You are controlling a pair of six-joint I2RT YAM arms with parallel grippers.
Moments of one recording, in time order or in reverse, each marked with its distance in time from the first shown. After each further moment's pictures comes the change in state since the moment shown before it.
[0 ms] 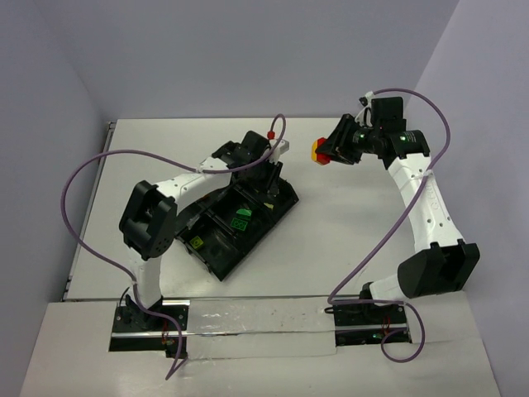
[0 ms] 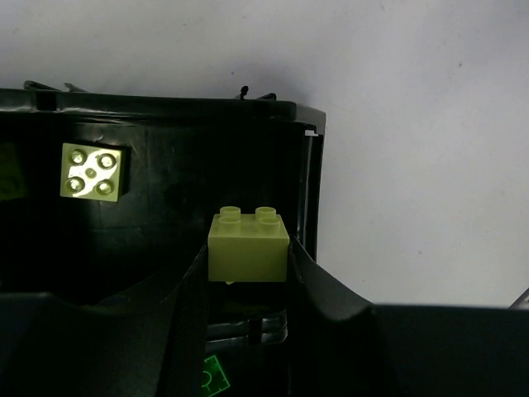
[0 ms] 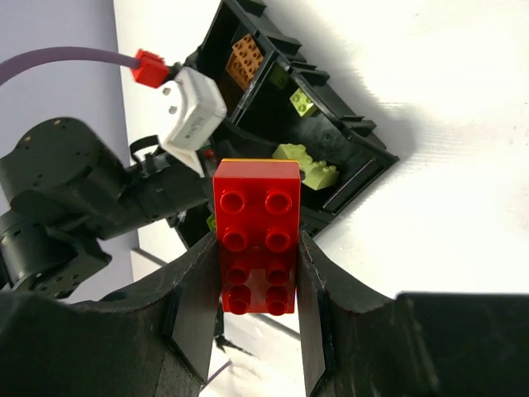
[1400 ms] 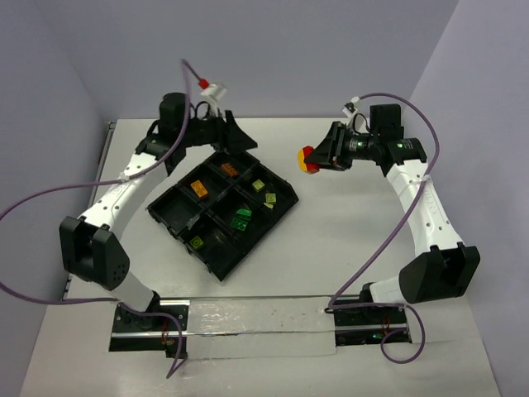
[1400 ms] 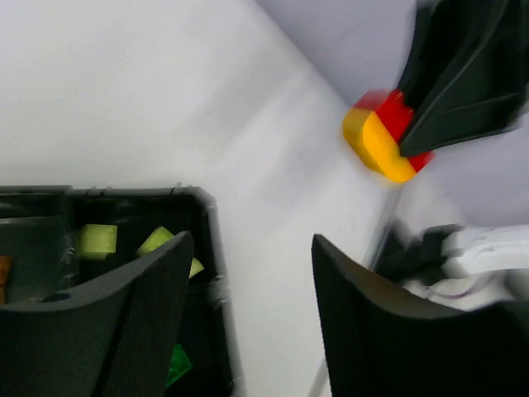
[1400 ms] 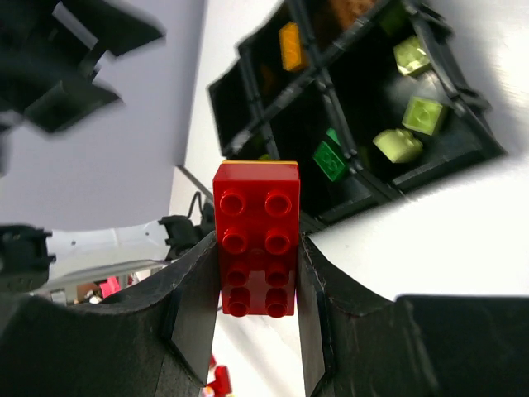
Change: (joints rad) left arm 0.299 -0.382 -0.117 0.288 0.516 -0.245; right arm 0.001 -0.039 -0.102 0.089 -0.335 -0.087
